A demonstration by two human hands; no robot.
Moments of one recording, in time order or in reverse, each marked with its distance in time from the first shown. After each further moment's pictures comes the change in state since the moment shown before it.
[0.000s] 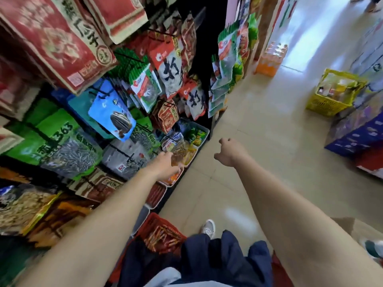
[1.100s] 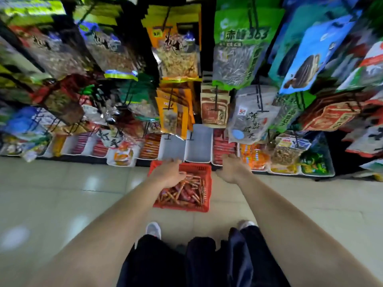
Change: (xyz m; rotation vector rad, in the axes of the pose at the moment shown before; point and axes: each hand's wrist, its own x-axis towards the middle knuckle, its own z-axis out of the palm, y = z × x) left_hand -0.160 -0.166 0.250 -0.589 0.184 -0.786; right_hand -0.045 -0.194 0.220 -0.553 -0.417 -0.865
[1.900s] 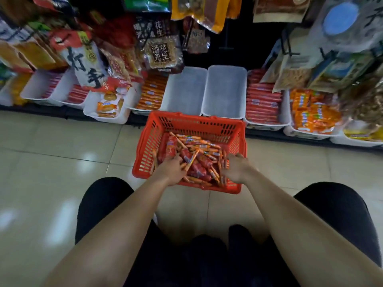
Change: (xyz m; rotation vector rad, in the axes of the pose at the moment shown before) left_hand 0.226 -0.203 0.382 -0.230 0.066 -0.084; right_hand 0.237 0.030 0.420 0.052 -0.055 0.014
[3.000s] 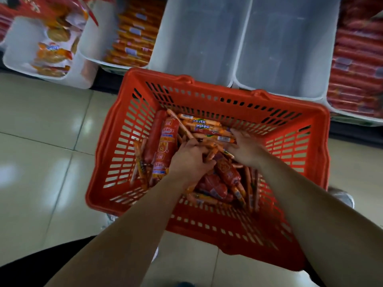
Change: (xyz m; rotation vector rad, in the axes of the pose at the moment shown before) left_hand 0.234 -0.036 0.100 -0.048 0.078 0.110; right_hand 0.310 0.009 0.101 -0.073 -0.074 -0.160
